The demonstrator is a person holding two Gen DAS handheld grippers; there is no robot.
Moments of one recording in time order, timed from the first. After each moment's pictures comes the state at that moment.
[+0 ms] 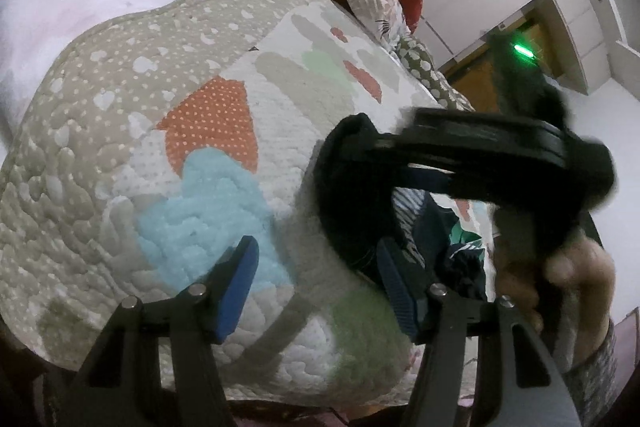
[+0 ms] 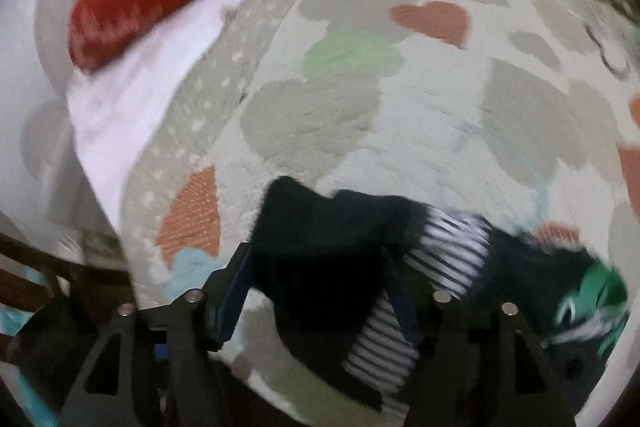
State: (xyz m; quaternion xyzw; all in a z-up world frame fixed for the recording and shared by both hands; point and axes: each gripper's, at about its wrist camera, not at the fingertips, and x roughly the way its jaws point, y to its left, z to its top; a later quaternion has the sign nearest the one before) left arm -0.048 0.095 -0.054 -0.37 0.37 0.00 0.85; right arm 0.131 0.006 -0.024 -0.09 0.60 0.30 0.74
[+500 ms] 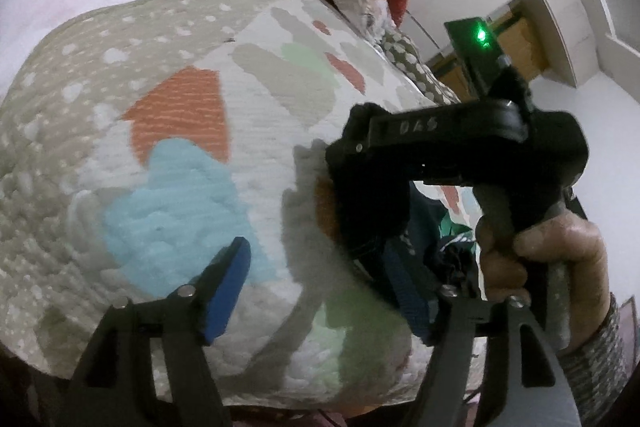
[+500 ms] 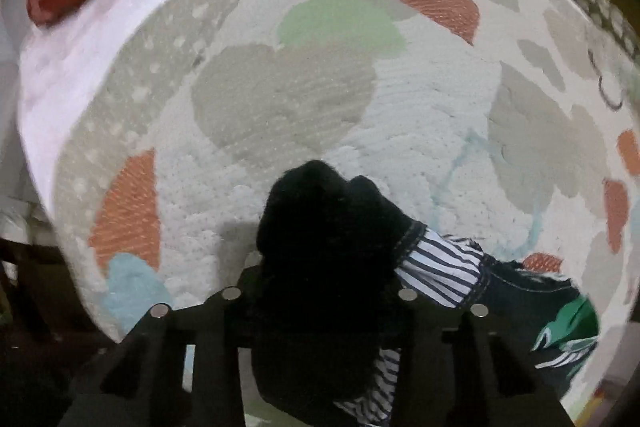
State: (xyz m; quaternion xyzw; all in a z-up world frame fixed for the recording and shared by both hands) left arm -0.037 0.076 -0.054 -0.36 0.37 -0.03 0.86; right arm 0.146 0.013 -0.045 -0.14 0.62 0.26 0.73
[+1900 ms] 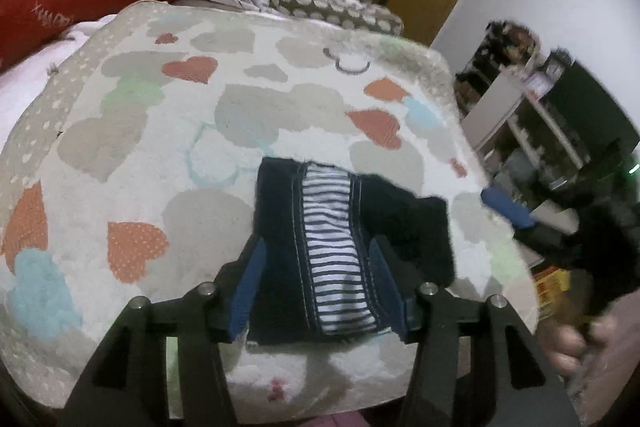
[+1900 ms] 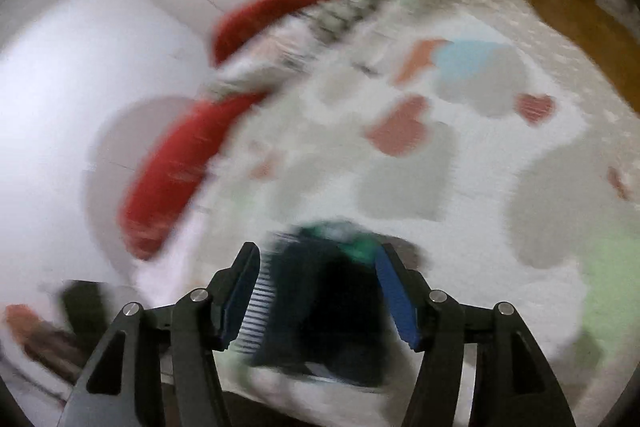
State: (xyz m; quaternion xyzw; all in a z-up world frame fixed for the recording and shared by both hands) left arm 0.044 -0.107 0.010 -0.14 0.43 -0.08 0.89; right arm 0.092 -0.359 0.023 0.29 0.40 0.28 0.82
